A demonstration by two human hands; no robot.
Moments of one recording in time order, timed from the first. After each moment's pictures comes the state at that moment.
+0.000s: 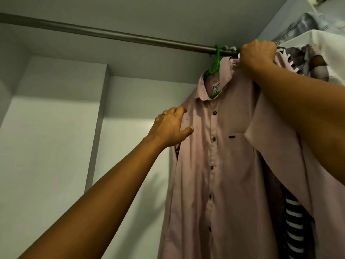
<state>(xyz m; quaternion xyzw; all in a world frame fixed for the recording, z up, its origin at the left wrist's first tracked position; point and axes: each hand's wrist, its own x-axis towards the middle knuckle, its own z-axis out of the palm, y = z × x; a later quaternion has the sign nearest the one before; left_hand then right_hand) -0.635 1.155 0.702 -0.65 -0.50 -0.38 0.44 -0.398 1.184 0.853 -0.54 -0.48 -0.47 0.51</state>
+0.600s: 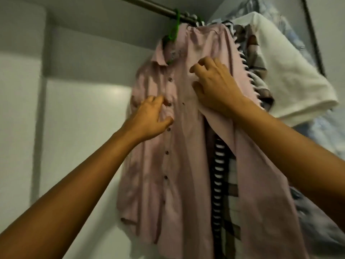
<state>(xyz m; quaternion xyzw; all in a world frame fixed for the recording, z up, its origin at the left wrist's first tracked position) -0.590 1.123 0.612 -0.74 -0.44 -0.40 0.31 -0.386 1.138 0.662 -0.33 -0.65 -0.51 0.46</state>
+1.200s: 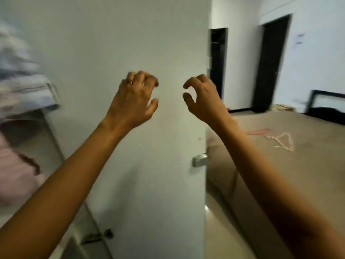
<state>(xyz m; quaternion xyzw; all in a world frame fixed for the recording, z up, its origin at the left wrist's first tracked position) -0.177 0.923 0.386 -0.89 0.06 -0.44 0.13 -0.062 0.756 0.358 -0.78 -0.37 -0.36 0.36</state>
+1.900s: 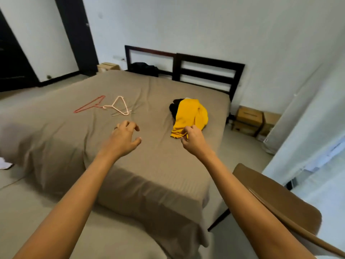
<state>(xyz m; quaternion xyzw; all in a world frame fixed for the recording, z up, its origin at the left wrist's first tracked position) 0.248 0.493 0.128 -0.91 0.36 -0.06 -0.19 0.140 0.270 0.094 -0.94 0.19 -0.16 0.22</state>
